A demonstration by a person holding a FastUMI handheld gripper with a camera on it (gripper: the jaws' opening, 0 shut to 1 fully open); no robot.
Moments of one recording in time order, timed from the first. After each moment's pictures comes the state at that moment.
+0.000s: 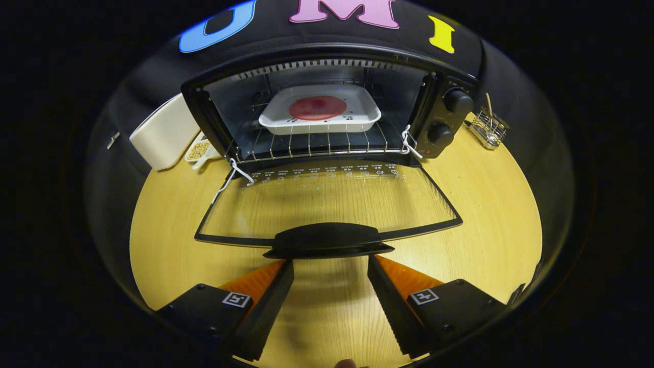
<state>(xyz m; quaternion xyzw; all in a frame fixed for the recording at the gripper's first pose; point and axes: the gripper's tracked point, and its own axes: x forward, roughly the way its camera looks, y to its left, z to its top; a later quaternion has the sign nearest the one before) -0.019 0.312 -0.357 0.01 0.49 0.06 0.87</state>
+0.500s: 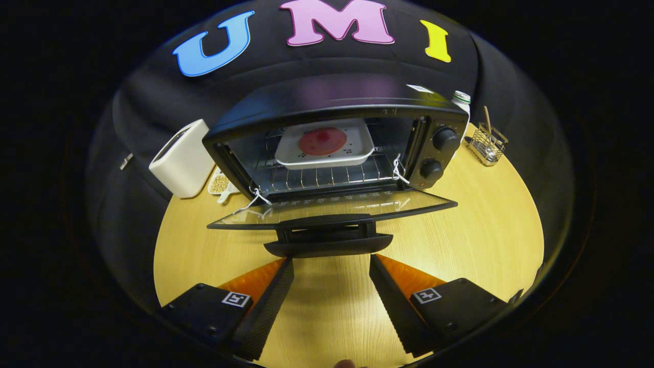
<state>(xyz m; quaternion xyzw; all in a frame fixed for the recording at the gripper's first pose) -0.011 0.311 -0.307 0.06 0.45 0.07 0.89</state>
